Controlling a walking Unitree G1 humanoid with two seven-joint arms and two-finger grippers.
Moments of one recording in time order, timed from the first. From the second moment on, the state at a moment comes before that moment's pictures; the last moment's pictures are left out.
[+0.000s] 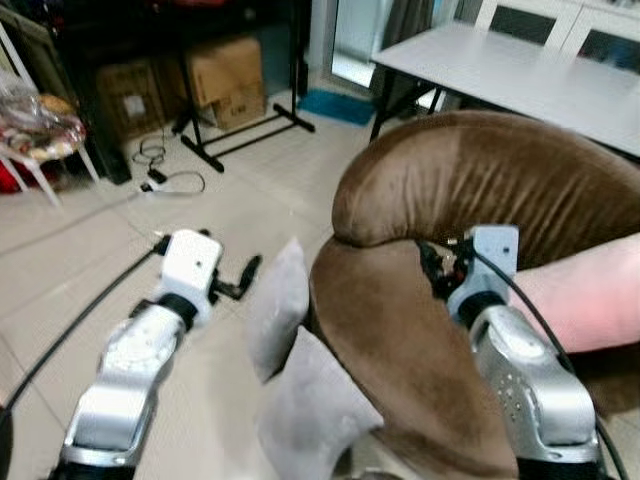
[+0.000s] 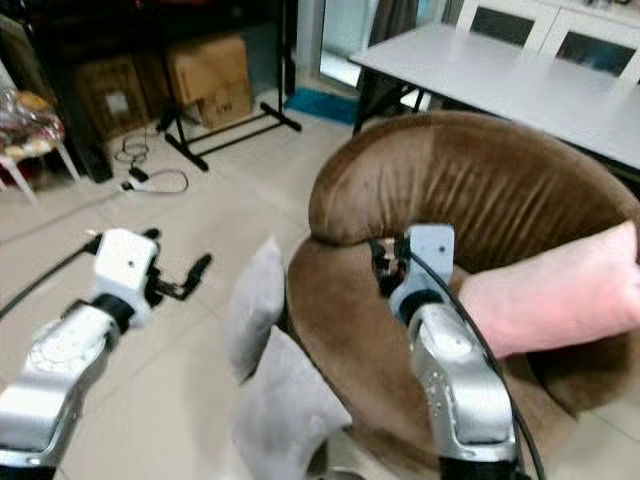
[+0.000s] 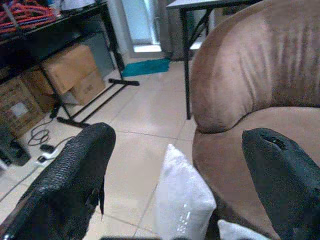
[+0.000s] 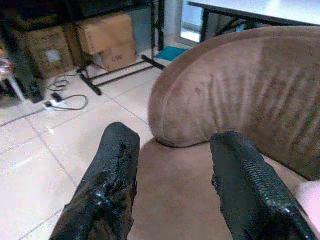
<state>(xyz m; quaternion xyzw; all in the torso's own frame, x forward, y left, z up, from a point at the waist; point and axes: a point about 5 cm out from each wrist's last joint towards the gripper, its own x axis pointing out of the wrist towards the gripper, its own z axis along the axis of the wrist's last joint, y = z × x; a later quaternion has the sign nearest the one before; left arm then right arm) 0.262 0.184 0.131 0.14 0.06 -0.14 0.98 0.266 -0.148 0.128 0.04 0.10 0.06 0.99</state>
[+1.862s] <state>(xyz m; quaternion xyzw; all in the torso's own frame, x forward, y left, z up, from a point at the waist) 0.250 0.194 0.123 0.15 0.04 -0.11 0.98 0.265 -0.144 0.119 0.01 0.10 0.08 0.99</state>
